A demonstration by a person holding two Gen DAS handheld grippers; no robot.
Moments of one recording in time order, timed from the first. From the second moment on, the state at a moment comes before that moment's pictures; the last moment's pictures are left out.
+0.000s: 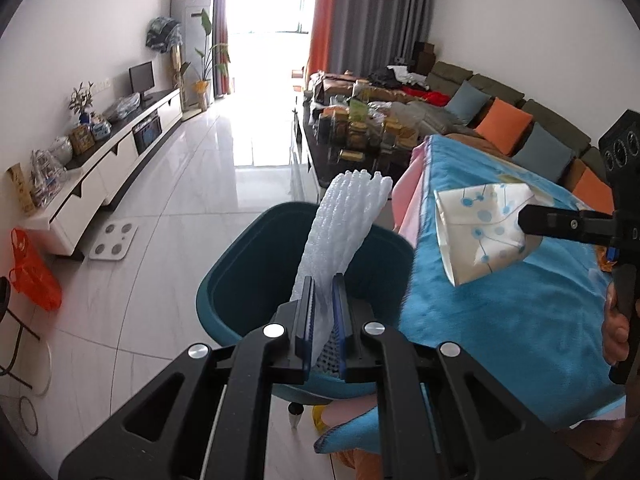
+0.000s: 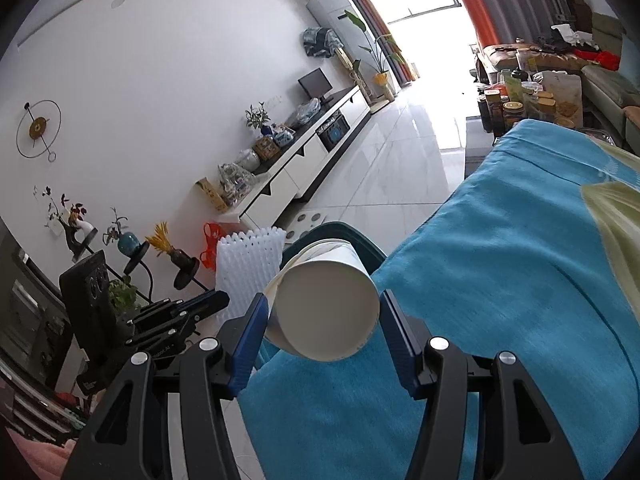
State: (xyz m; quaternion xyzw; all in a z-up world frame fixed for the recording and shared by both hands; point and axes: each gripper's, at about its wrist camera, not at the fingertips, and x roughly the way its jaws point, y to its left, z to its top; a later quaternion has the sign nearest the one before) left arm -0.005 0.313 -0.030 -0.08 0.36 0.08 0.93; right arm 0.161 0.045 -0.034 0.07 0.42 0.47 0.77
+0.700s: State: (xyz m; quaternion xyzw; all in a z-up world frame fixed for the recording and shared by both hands) left arm 0.025 0.337 -0.071 -0.11 0.40 0.10 0.91; right arm 0.171 0.121 -0.061 0.03 0.46 0.46 0.76
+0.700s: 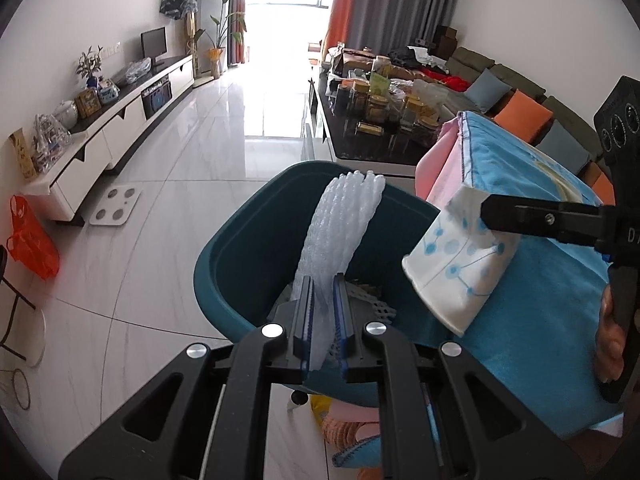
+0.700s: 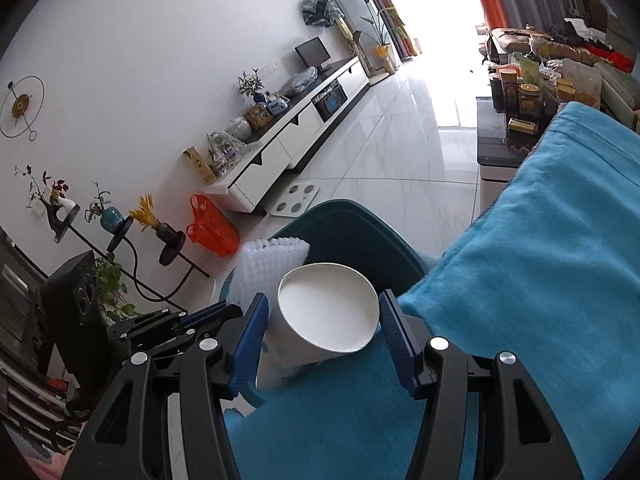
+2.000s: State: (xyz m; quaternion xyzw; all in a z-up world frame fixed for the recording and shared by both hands) left arm 0.024 0.340 -0.082 -0.15 0.38 0.09 0.91; right arm 0.163 0.085 -0.049 0.06 0.44 0.47 0.76
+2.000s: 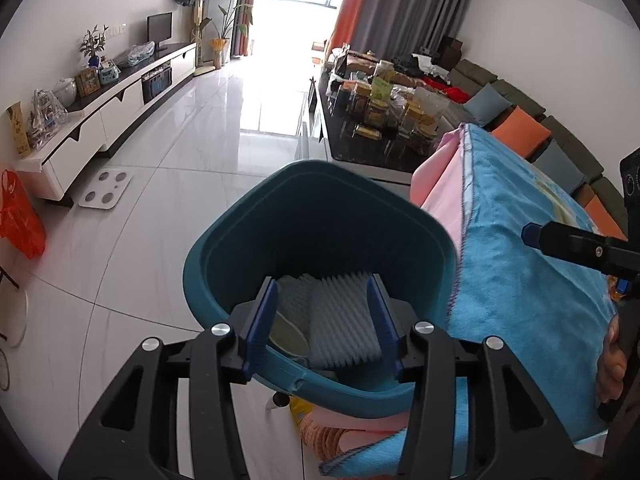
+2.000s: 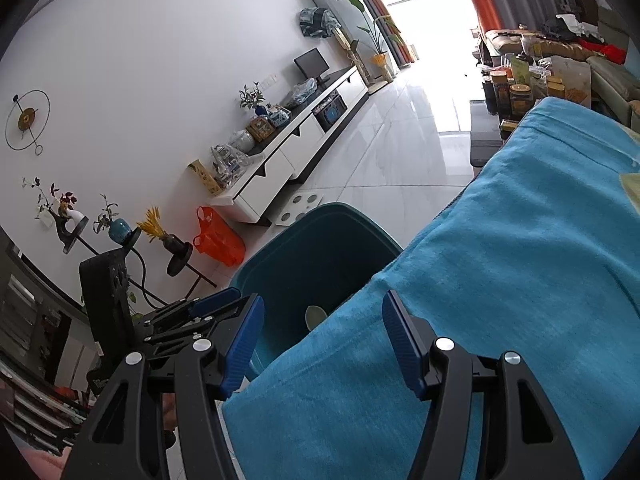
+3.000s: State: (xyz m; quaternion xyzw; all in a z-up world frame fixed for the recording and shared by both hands) left arm 0.042 0.059 -0.030 0.01 0.33 -0.22 0.92; right arm 0.092 -0.200 -0.020 0.08 0.33 0.25 0.91
